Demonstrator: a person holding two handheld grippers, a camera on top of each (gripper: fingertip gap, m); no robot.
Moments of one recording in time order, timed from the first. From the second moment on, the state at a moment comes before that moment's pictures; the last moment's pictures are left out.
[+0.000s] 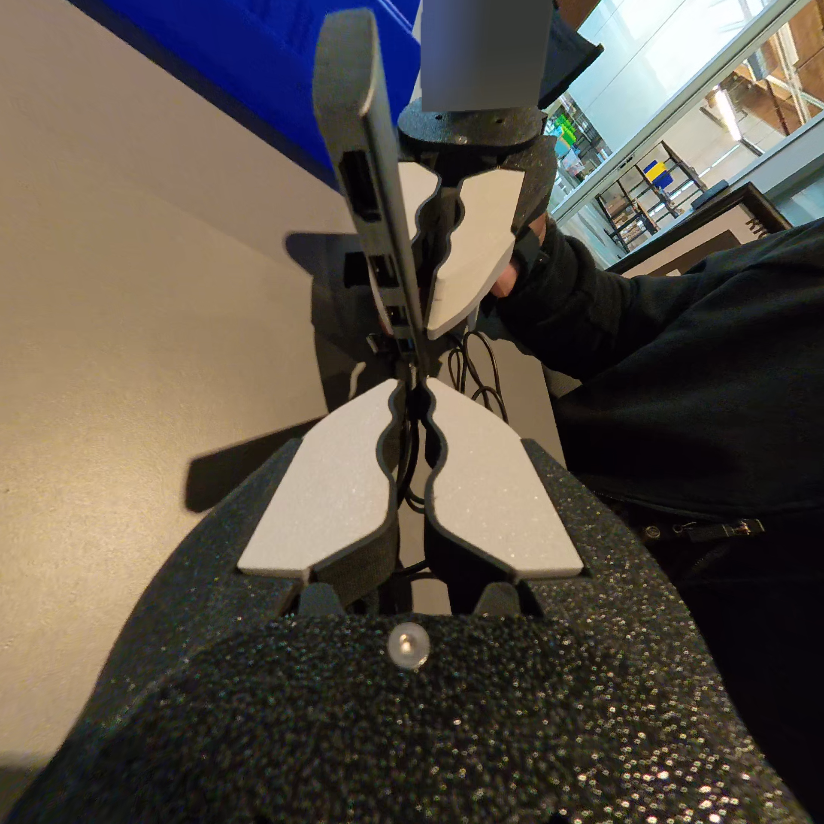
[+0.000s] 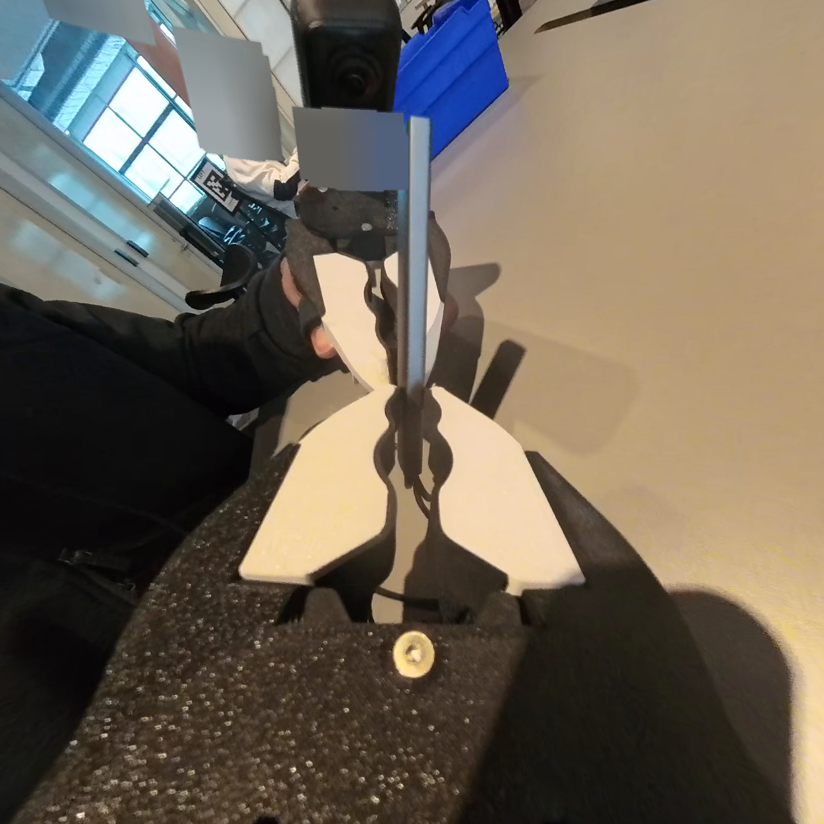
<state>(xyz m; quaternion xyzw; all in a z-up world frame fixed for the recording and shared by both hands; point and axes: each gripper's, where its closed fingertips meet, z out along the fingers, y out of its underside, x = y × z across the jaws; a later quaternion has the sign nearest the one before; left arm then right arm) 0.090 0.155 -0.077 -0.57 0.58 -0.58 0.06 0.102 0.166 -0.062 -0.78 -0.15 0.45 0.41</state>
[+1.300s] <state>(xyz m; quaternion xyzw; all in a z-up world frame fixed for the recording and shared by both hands) 0.096 0.166 -0.066 -0.56 0.59 -0.57 0.13 0.116 0.177 -0.038 -0.73 -0.09 0.46 0.49</state>
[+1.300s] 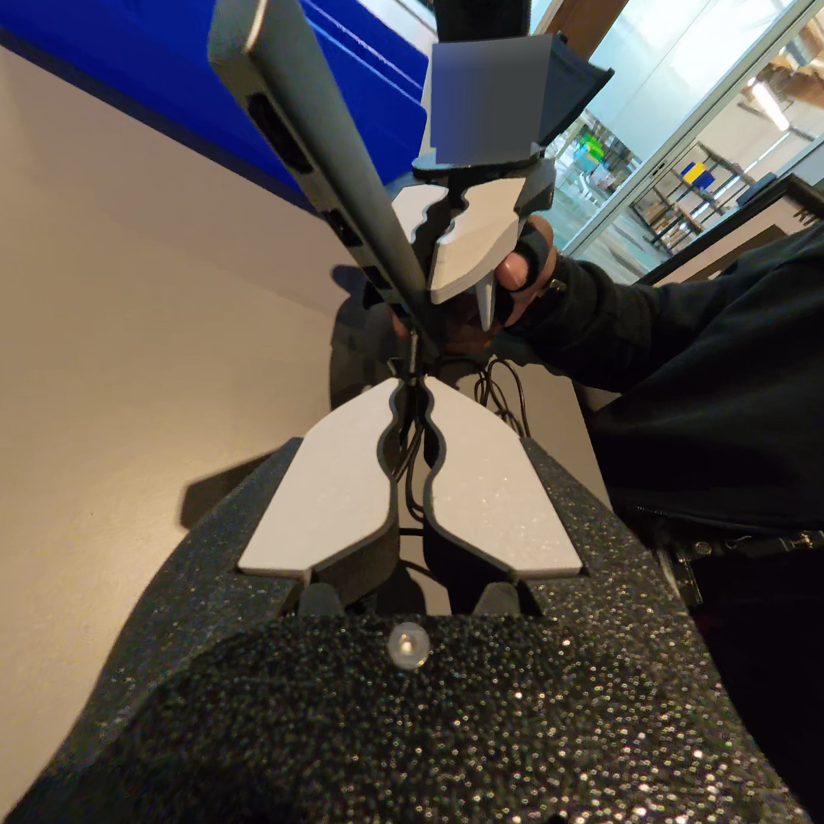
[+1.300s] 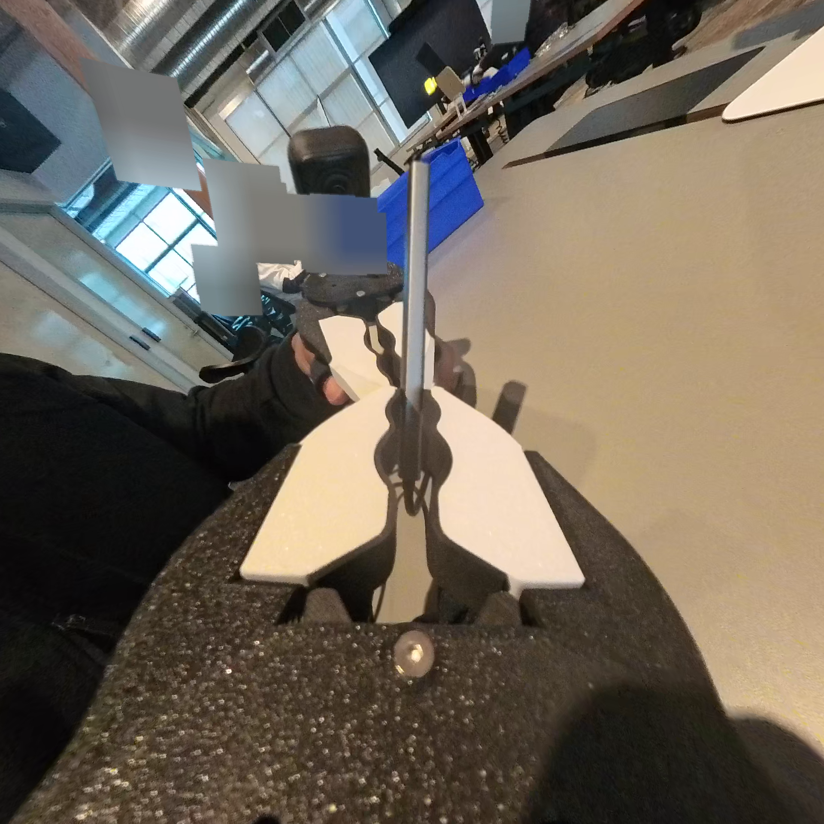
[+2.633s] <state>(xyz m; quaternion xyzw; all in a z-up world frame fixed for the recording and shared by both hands) 0.082 0.144 -0.092 -0.54 0.66 -0.51 0.07 0.114 0.167 -0.062 -0.77 -0.13 0.51 0.37</state>
